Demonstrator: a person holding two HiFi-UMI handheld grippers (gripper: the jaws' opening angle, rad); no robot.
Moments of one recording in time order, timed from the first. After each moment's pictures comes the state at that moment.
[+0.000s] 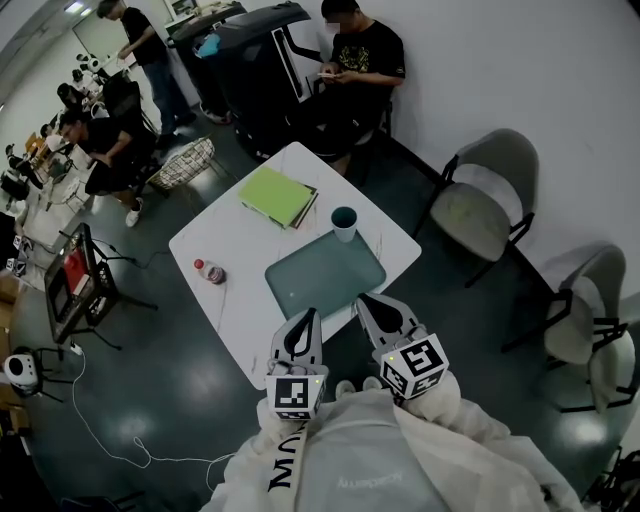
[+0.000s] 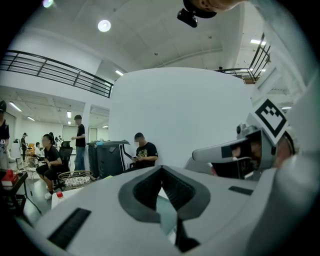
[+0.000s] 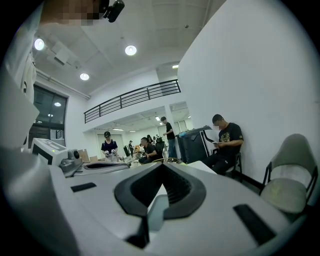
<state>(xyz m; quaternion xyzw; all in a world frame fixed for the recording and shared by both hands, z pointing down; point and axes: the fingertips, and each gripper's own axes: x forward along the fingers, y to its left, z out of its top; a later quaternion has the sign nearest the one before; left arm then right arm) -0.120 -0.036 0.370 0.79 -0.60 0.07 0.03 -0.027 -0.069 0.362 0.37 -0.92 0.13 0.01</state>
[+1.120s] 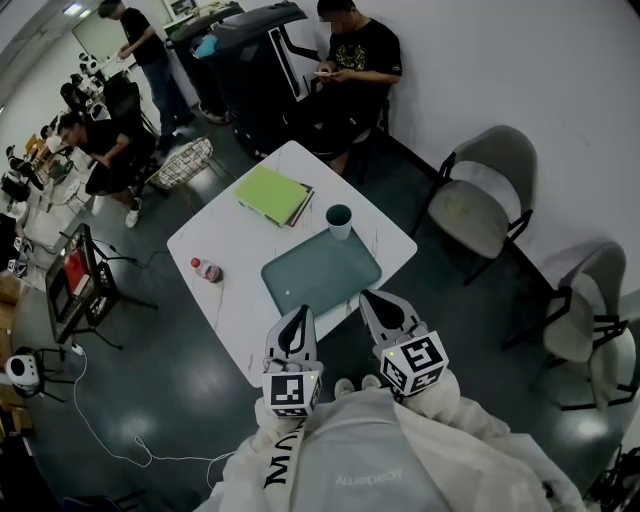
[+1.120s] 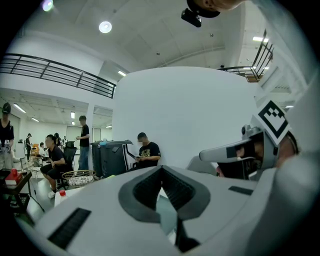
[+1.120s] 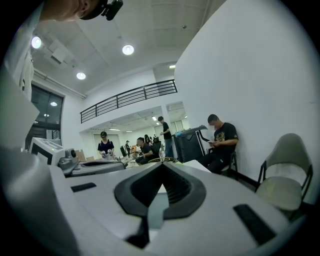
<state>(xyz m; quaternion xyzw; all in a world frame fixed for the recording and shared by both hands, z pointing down) -0.119 -0.037 0.368 0.78 -0.62 0.07 0.03 -0.007 -0.073 0.367 0.39 -0.91 0.14 0.01</state>
